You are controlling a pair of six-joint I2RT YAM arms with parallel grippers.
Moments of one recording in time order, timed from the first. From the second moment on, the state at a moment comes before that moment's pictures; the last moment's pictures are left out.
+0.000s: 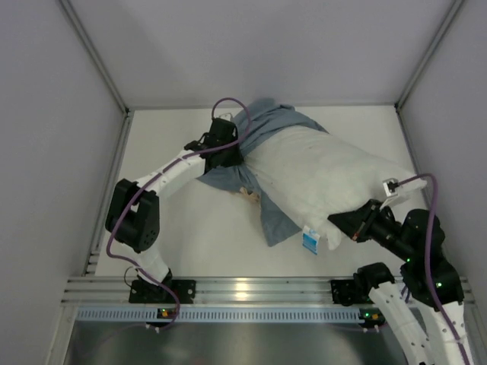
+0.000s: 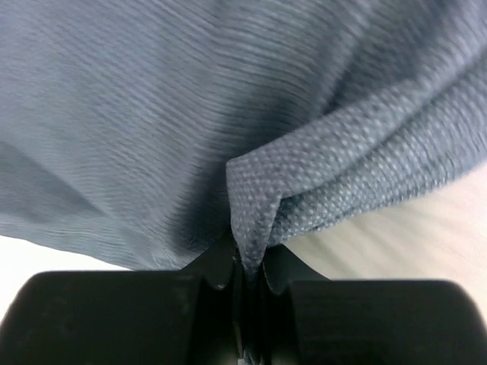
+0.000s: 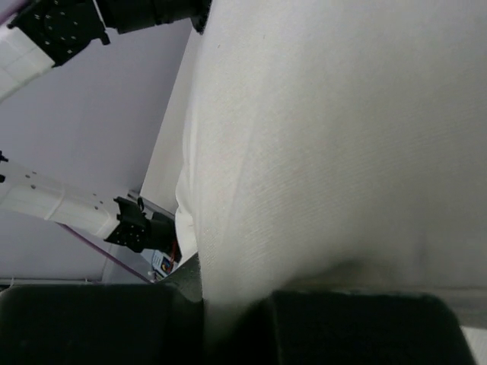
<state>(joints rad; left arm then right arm) -0.51 1.73 1.34 -0.36 -0.04 -0.60 0.25 0.27 0.76 -0.77 -0.45 0.70</state>
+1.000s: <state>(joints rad) -0.38 1.87 1.07 0.01 0.07 -0.72 0.25 1.01 1.82 -0.85 -0.41 0.75</state>
